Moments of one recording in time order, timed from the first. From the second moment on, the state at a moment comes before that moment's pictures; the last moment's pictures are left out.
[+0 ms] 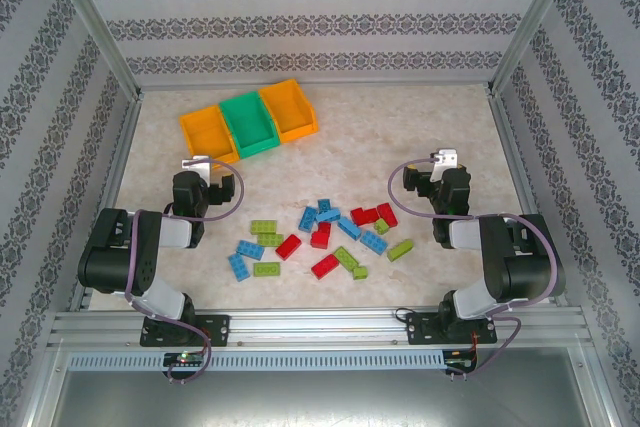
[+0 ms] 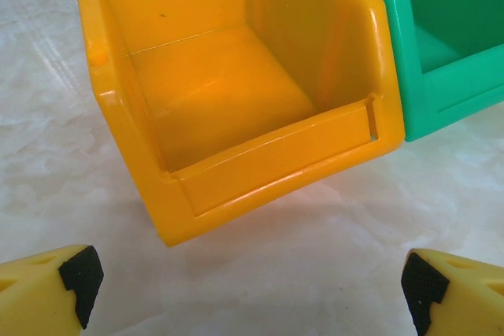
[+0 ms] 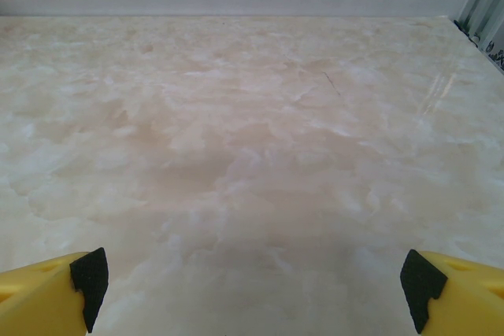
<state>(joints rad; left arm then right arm) -0.01 1.57 0.40 0.72 -0.08 -0.01 0.02 1.51 0.37 0.79 0.01 0.02</state>
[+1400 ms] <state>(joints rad) 0.00 1.68 1.22 -0.42 -0.23 -0.43 0.02 1.51 0.37 0.79 0.01 0.02</state>
